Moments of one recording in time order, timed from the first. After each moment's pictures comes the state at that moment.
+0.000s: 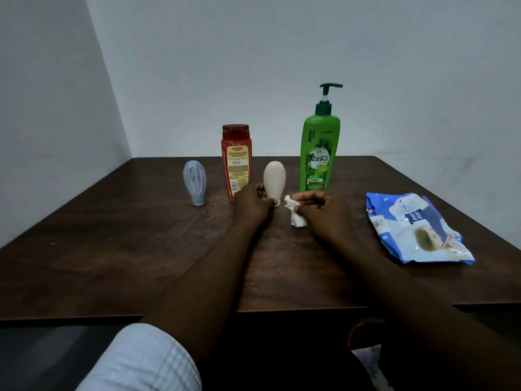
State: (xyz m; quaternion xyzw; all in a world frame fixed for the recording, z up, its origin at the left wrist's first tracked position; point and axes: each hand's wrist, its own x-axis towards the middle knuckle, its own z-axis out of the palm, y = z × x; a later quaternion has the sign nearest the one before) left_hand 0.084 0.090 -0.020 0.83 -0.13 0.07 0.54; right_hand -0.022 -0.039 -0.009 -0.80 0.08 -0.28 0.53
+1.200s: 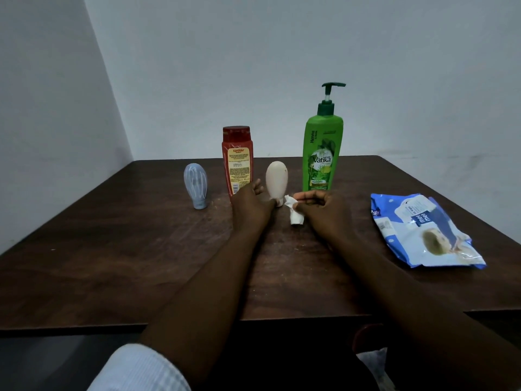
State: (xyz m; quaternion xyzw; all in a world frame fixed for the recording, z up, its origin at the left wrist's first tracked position) left_hand 0.084 0.089 -0.020 0.81 -0.09 0.12 0.57; right_hand 0.002 -0.044 -0.018 -0.78 0.10 -0.29 0.55
